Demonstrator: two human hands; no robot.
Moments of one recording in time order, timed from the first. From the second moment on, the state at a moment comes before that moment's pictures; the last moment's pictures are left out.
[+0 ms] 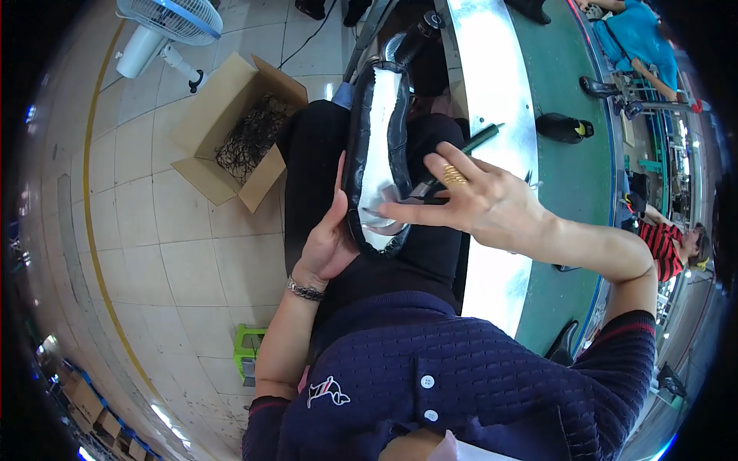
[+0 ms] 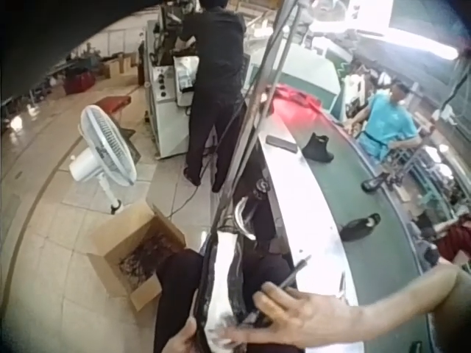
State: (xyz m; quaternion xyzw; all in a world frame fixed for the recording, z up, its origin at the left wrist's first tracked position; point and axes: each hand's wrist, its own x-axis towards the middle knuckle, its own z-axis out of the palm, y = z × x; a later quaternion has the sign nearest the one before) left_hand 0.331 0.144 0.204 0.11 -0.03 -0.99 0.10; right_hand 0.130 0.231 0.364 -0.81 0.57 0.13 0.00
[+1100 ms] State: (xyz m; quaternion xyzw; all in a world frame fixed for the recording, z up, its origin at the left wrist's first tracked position) left_hand 0.330 0.161 0.228 0.22 -0.33 -0.91 0.09; right_hand 0.153 0.240 0.335 -0.75 0.63 0.07 0.18
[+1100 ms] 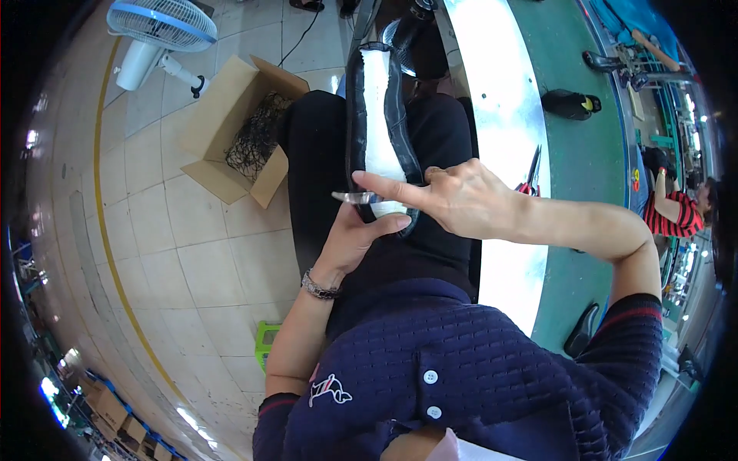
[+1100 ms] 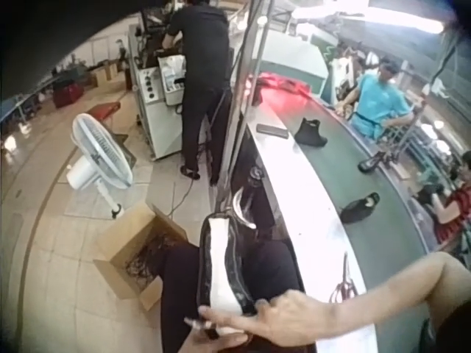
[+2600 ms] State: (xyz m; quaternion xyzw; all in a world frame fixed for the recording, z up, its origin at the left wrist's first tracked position) left_hand 0.280 0.156 0.229 0.26 -0.48 -0.83 0.12; right_hand 0.151 0.322 0.291 -0.17 0.55 -0.36 0.73
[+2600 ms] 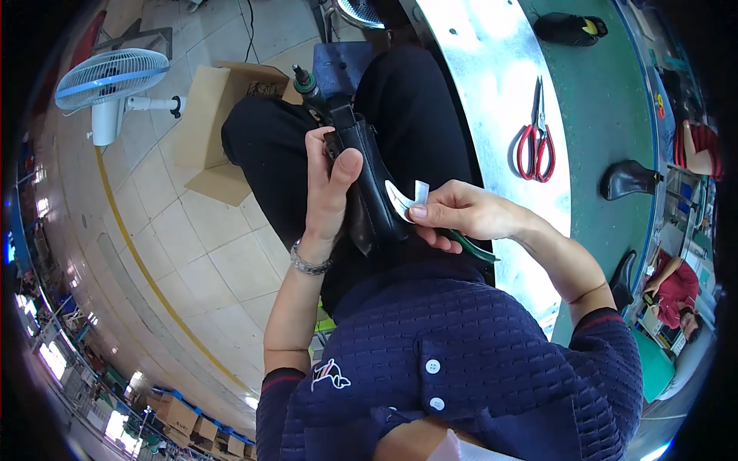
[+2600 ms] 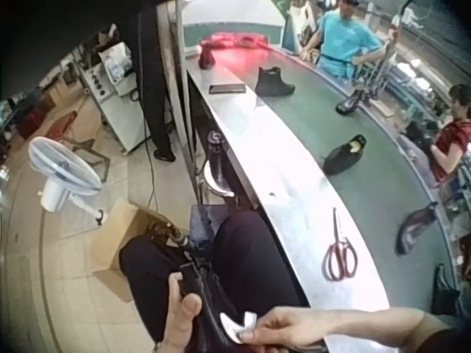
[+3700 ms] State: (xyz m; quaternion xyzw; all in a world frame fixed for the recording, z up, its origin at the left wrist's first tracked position) left_hand 0.271 0.156 0.225 0.27 -0.48 -0.81 0.19; right_hand 0.177 0.320 0.319 -0.38 0.74 -0.22 0.50
